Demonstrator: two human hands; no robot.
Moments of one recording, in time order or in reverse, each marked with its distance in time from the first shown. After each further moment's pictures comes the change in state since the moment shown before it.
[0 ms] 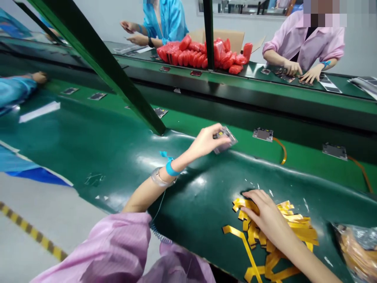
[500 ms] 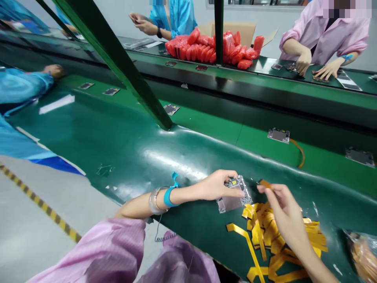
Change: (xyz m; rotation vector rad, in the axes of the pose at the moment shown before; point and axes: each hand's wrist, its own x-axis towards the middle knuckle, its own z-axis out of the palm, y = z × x) left_hand -0.102 0.040 0.044 -0.471 -0.506 -0.384; right_hand 0.003 -0.007 -0.006 0.515 0.355 0.231
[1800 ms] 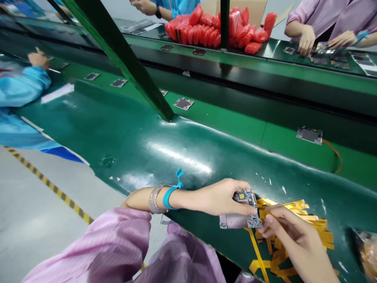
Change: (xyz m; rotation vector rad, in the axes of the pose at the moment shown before) left_hand -0.022 0.028 0.015 0.074 -0.196 -0.013; right_hand -0.043 -0.045 -0.009 0.075 -0.239 0.317
